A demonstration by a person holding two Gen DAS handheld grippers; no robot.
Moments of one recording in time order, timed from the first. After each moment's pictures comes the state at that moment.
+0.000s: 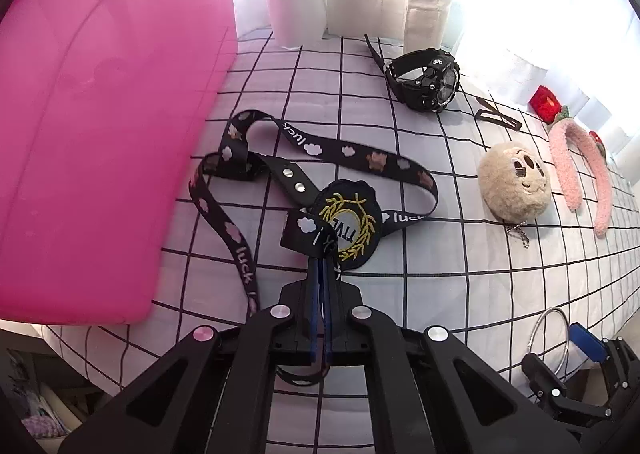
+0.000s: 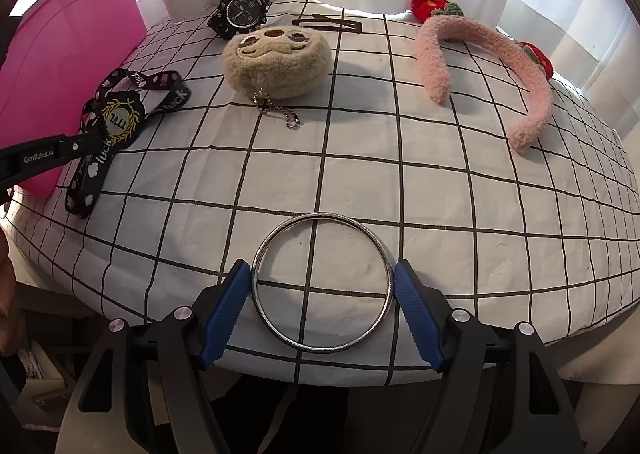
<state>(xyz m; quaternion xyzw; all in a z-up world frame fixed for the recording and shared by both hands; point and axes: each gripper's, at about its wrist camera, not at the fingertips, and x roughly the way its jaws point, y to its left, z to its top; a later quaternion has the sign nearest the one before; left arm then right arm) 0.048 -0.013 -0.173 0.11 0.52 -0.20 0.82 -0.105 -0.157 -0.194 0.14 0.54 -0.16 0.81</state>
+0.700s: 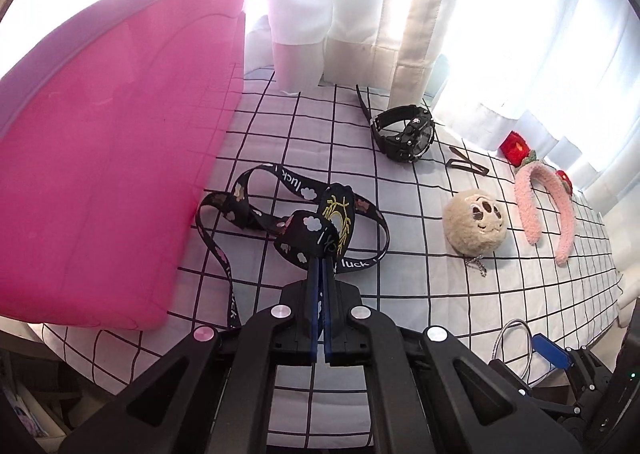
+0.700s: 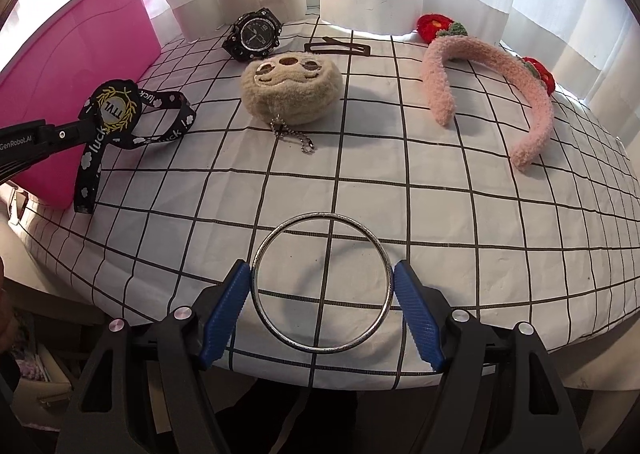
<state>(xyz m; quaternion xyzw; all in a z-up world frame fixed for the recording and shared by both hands) 0.044 0.002 -0.131 0.07 0.48 -0.22 0.85 -0.107 -0.155 -0.179 0.14 0.52 -0.14 0.83</state>
